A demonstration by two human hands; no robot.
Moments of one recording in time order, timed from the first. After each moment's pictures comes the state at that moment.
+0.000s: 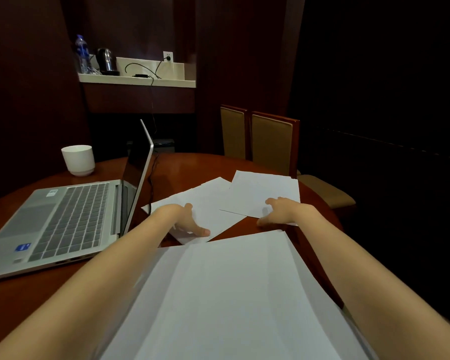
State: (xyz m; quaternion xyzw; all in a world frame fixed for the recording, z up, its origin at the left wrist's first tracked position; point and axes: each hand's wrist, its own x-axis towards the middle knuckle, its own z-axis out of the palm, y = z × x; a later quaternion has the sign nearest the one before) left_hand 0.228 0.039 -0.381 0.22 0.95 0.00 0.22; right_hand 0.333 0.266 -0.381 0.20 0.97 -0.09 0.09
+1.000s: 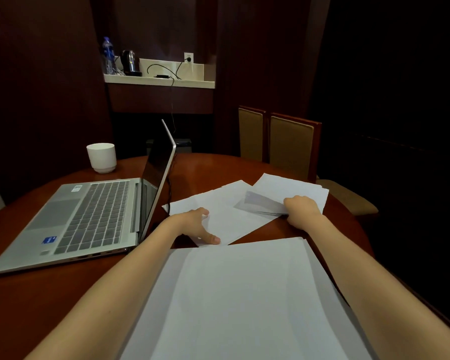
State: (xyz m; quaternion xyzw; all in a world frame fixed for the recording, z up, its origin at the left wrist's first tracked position) left_hand 0.221 0.016 -0.402 0.27 0.93 0.14 0.20; right_hand 0.318 0.257 -0.383 0.18 0.97 0.13 -0.03
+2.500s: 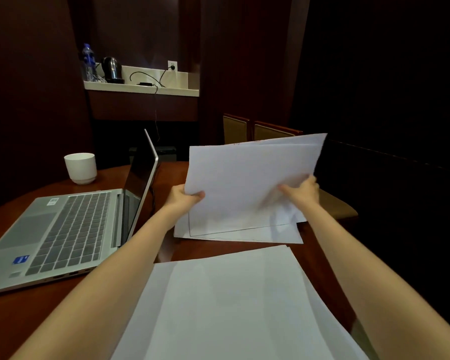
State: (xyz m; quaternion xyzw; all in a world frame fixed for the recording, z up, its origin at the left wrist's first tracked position) left_hand 0.232 0.045 -0.356 0.15 0.77 0.62 0.04; right_hand 0.314 0.292 -0.352 0.35 0.79 -0.41 -0.29
